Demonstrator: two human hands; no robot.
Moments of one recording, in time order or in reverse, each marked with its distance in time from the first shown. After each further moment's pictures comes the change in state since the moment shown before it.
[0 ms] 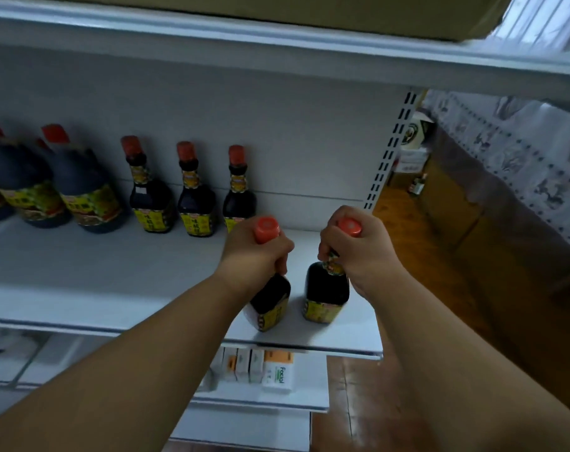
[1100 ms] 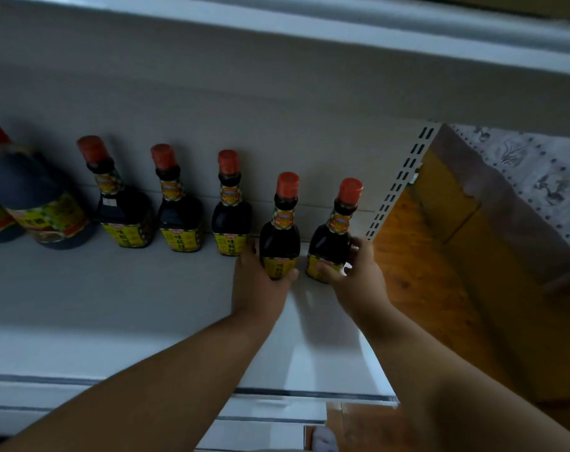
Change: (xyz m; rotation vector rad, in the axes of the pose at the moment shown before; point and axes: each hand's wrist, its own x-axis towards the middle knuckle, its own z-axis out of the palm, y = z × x) left_hand 0.070 -0.105 0.030 0.313 0.175 -0.078; right_hand 0.073 0.106 0.013 -0.303 0.165 0.089
